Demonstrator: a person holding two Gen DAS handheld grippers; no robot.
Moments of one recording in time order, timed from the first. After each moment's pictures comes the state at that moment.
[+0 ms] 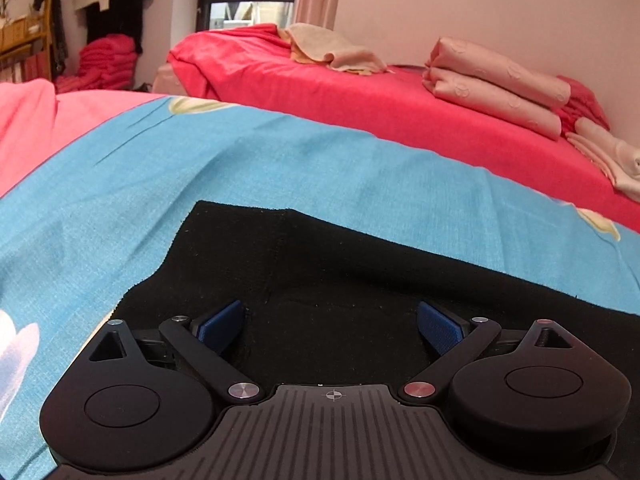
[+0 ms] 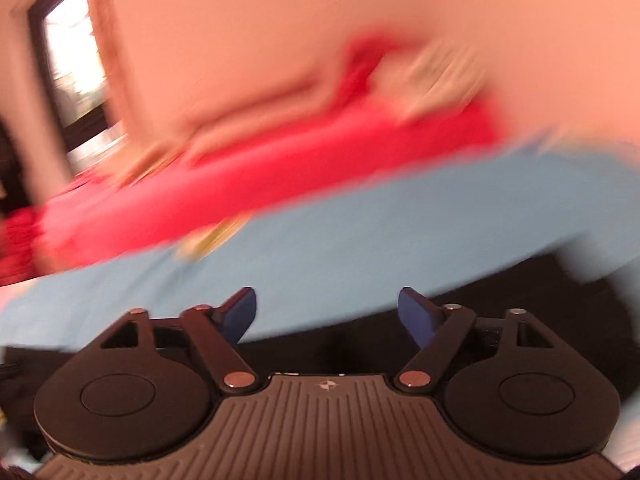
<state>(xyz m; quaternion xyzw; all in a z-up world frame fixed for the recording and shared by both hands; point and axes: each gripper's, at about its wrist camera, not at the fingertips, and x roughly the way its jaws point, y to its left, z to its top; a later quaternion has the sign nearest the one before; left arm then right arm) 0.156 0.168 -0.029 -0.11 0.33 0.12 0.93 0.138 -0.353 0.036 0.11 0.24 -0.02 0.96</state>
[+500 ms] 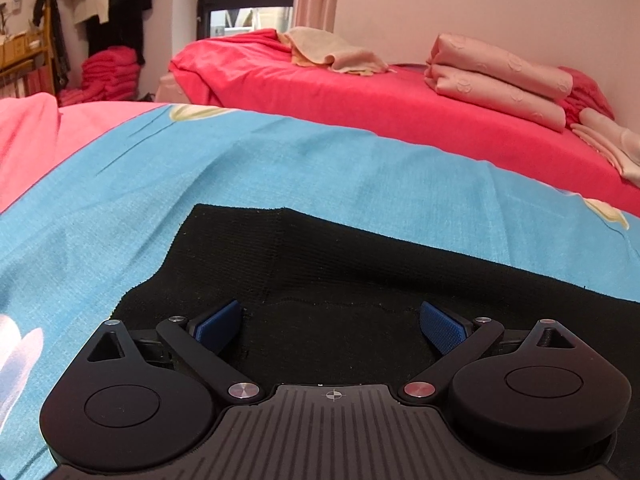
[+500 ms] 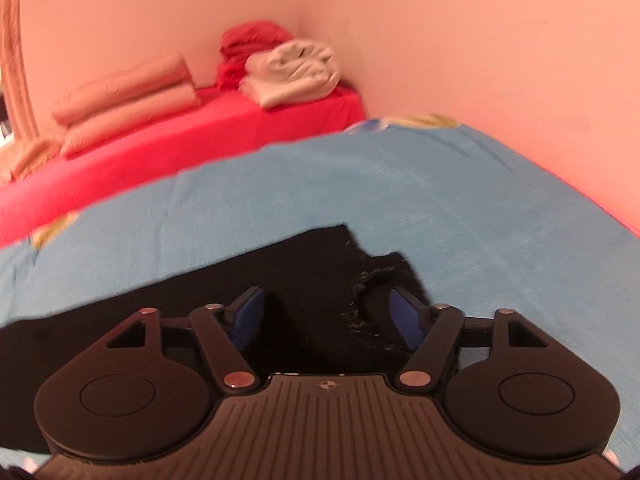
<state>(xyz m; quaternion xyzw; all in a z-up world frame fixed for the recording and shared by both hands) 0.160 0.159 -0.029 -0.09 0.33 0.13 0.93 0.137 -0.447 -0.012 0.09 0.31 -0.14 0.94</state>
